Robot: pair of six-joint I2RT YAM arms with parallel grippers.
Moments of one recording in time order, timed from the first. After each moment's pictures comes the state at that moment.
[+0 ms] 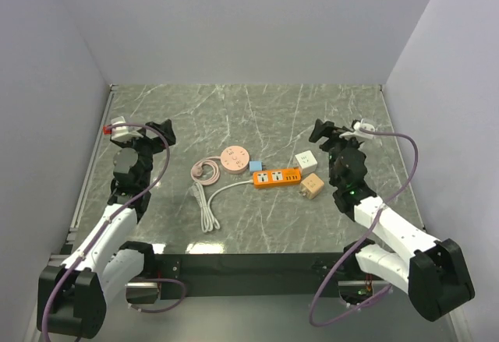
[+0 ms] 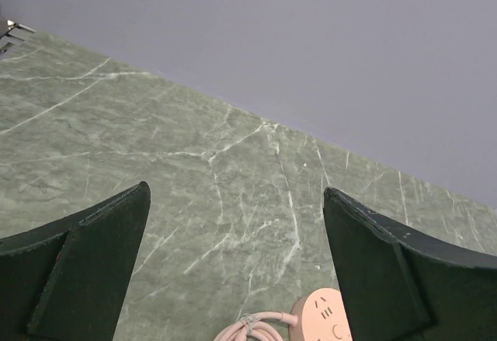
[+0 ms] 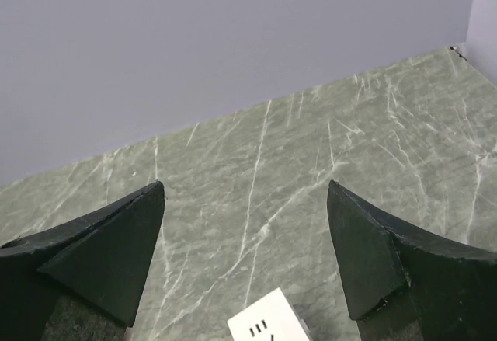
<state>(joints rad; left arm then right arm) -0.14 0.91 0.44 0.55 -0.19 -0.44 0.39 1.00 0.46 0.64 0.52 0.27</state>
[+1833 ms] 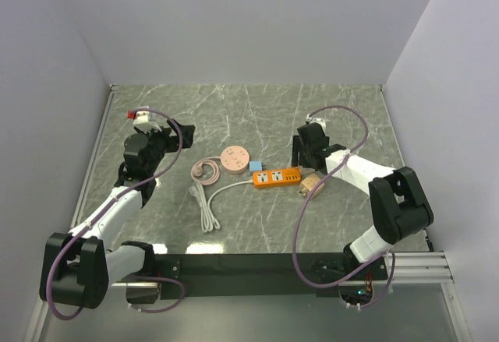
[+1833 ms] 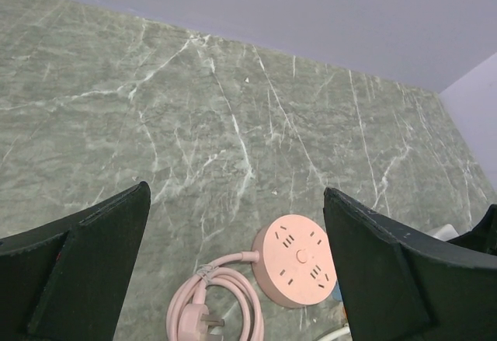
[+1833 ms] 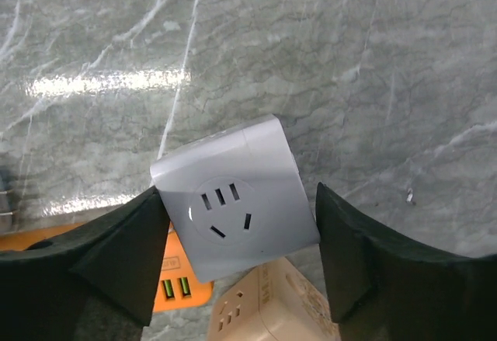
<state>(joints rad) -0.16 1.11 0.54 0.49 0.11 -0.44 0.40 1.56 0.88 -0.24 0.30 0.36</state>
